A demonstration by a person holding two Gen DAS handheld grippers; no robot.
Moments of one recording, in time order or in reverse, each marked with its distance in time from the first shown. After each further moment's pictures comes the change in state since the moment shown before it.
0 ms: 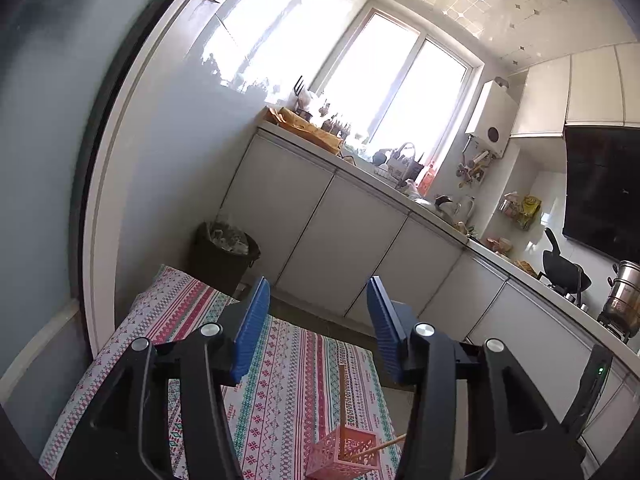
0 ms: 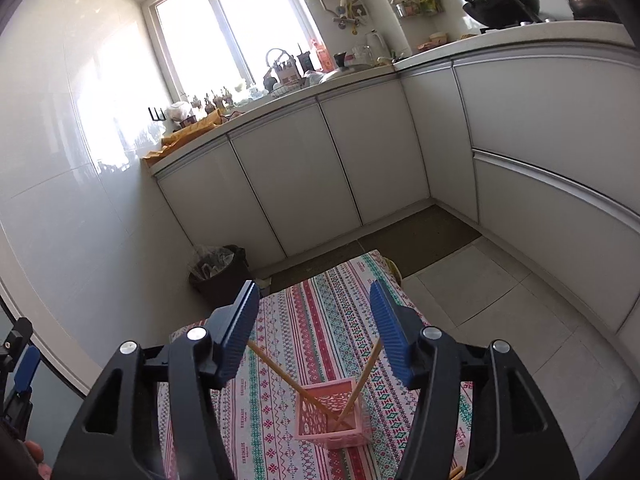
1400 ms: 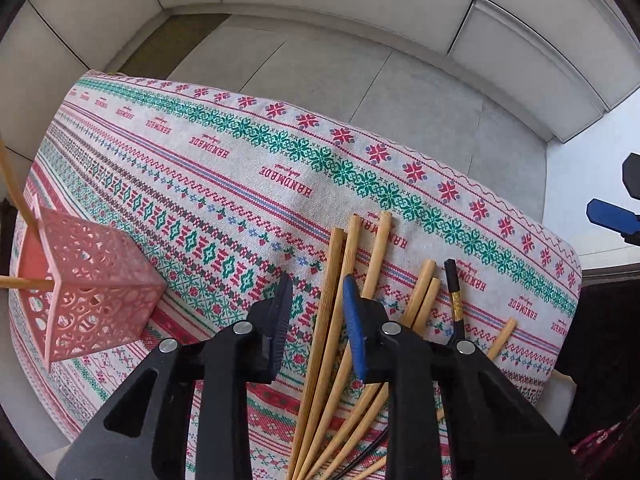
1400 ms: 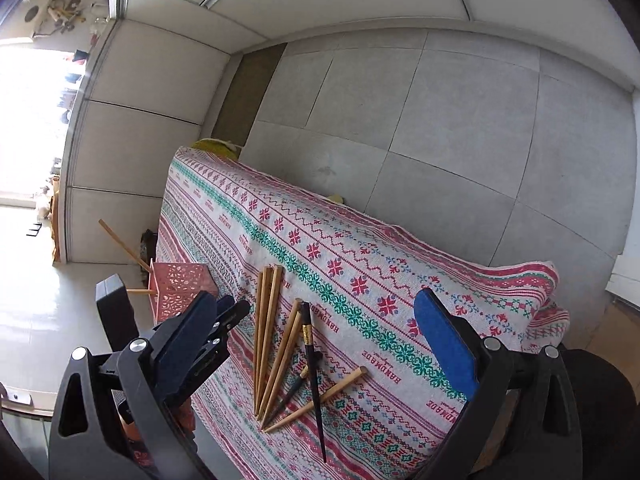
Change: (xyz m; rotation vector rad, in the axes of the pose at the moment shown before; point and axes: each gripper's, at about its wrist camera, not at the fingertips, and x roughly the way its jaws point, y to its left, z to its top) left arm 0.133 -0.160 -0.348 1.173 1.263 -0.435; right arm -0.097 -0.272 -0.172 0.839 0.486 -0.192
